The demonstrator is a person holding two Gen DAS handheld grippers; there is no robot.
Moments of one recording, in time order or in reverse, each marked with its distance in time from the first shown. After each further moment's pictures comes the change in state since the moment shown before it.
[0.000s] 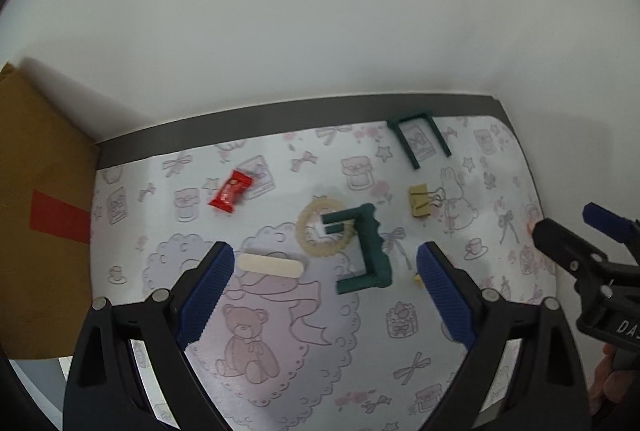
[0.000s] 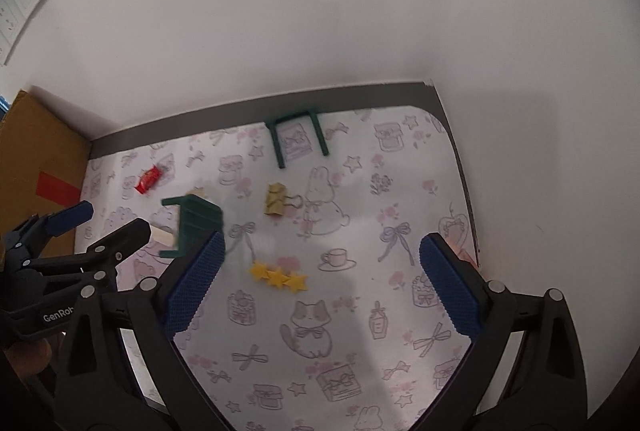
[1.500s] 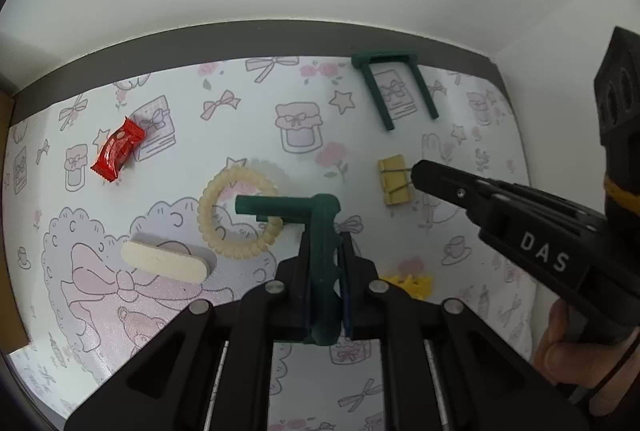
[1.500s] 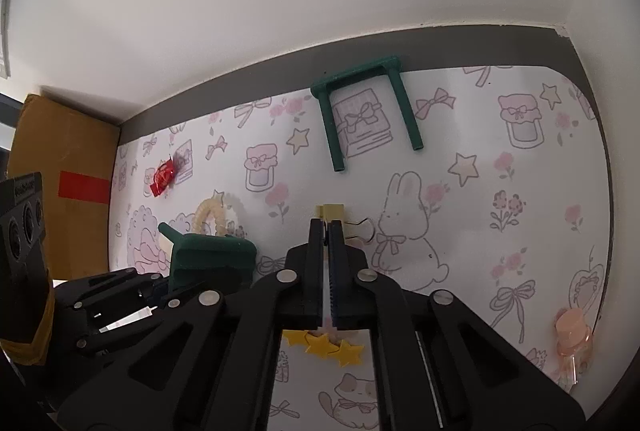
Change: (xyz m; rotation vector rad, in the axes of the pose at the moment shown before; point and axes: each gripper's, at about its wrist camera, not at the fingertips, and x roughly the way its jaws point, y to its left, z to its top) left arm 0.075 -0.017 -0.001 -0.084 0.177 -0.184; right arm 0.116 0.010 0.027 -0.019 0.174 0.320
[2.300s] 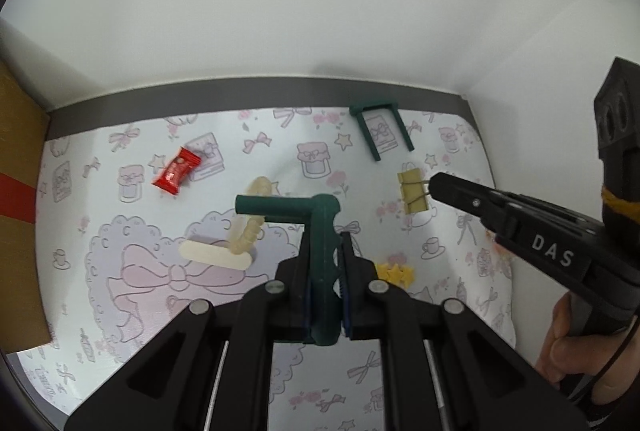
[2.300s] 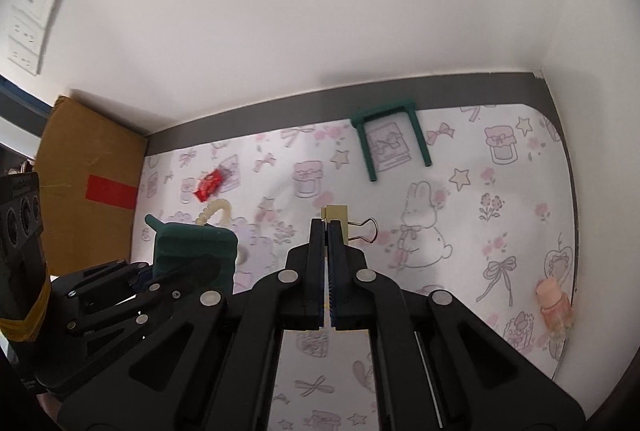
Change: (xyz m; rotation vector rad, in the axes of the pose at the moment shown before) left arm -0.076 0.013 -0.013 0.163 -0.099 -0.022; right arm -0.059 0.045 -0.011 -0.027 -0.101 -0.020
